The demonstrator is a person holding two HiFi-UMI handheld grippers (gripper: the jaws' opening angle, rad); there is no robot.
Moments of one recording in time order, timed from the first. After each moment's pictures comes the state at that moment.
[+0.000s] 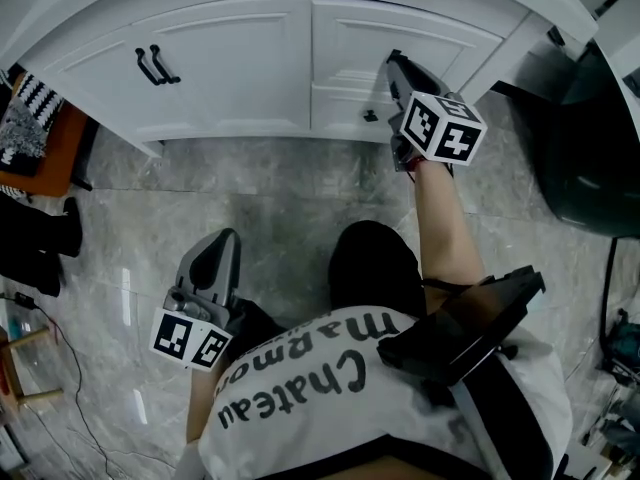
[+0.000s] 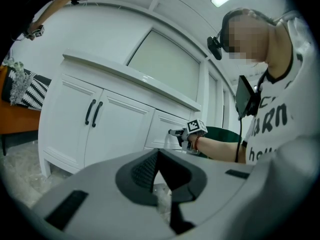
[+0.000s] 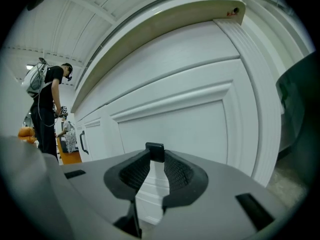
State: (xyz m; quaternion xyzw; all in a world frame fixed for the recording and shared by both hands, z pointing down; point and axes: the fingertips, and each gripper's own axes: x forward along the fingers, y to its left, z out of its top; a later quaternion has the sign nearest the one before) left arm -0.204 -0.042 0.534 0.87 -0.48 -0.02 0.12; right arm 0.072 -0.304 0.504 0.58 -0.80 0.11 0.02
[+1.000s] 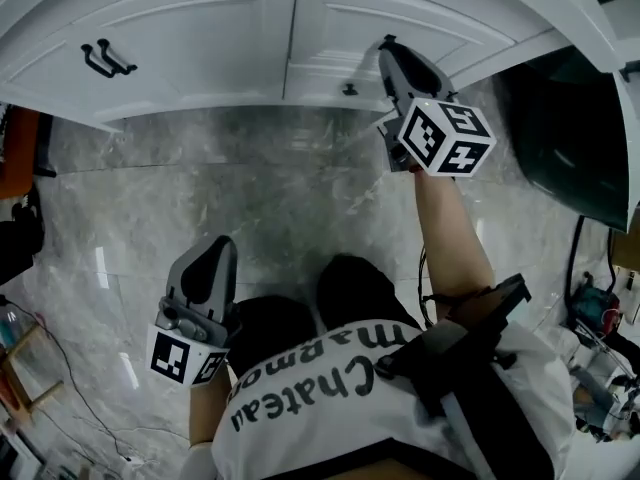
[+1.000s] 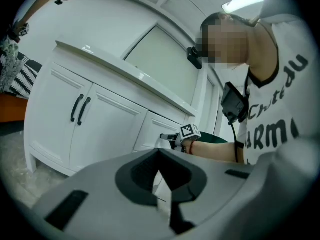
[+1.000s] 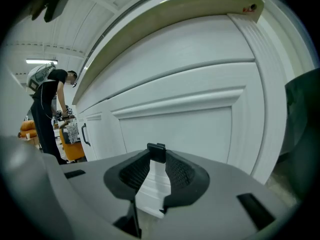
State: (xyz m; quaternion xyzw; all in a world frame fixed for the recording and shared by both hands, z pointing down) left arm -0.181 -0.060 0.499 0.89 -0.43 -0.02 0.16; right arm 0.068 -0.305 0.504 0.57 -0.81 0.13 0.08
